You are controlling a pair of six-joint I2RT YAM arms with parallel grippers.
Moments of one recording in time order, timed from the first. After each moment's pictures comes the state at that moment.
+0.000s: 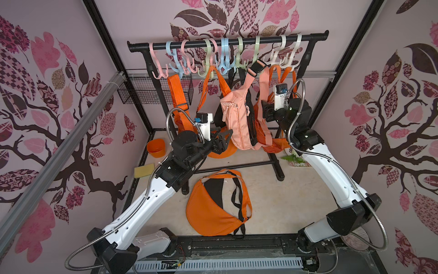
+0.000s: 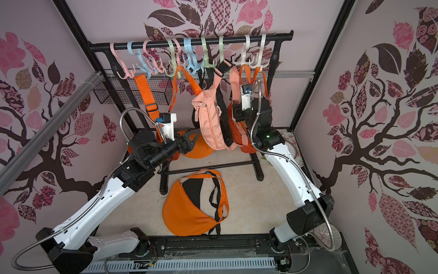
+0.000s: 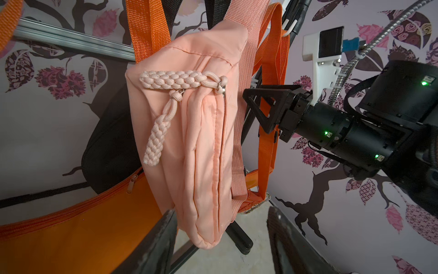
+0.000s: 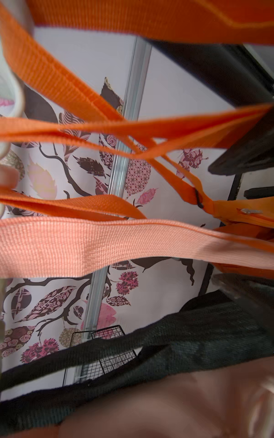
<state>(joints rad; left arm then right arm) -0.63 1.17 1.28 -0.11 0.07 -0.34 0.38 1.48 1.65 -0.15 0.18 -0.10</state>
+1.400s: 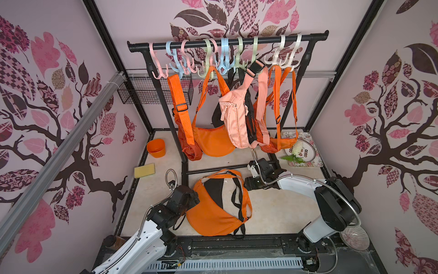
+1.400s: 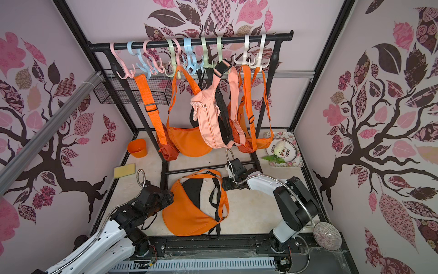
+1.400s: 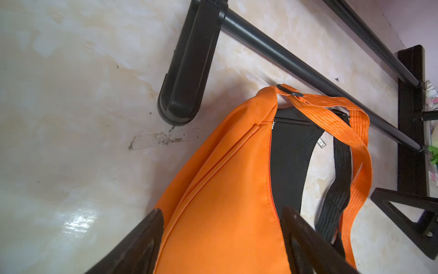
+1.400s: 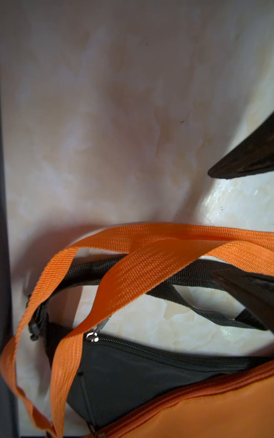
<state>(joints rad) -0.58 0.65 0.43 -0.68 -0.24 -0.99 0.58 1.62 0.87 -0.31 -0.17 0.37</state>
